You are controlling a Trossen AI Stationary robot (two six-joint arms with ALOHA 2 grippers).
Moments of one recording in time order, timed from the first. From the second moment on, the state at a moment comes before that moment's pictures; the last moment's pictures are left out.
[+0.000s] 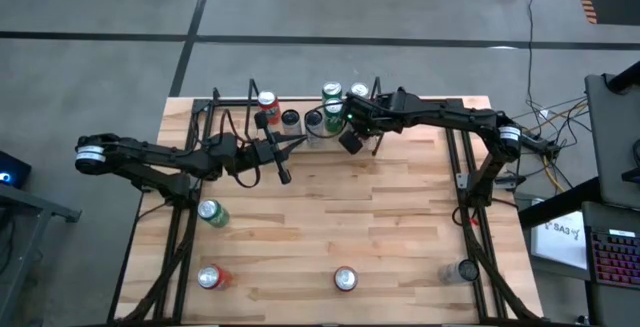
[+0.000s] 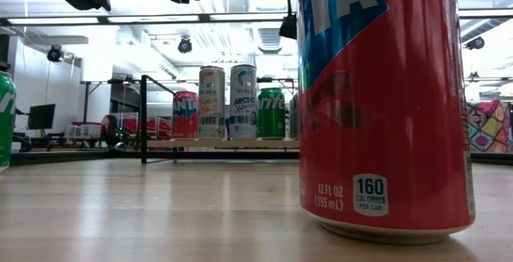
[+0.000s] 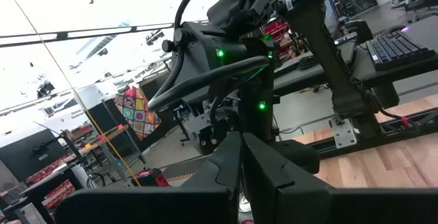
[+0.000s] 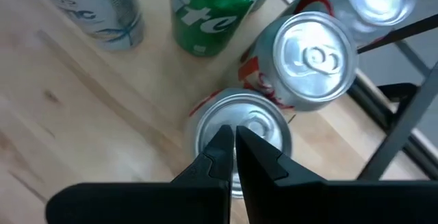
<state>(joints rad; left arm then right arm) 0.06 1.21 0.62 0.79 -0.25 0.54 -0.30 1.73 1.60 -1.04 0.31 0.40</state>
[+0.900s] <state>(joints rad) 0.06 1.21 0.62 0.79 -0.25 0.54 -0.31 1.74 1.61 -1.13 0.29 0.50</state>
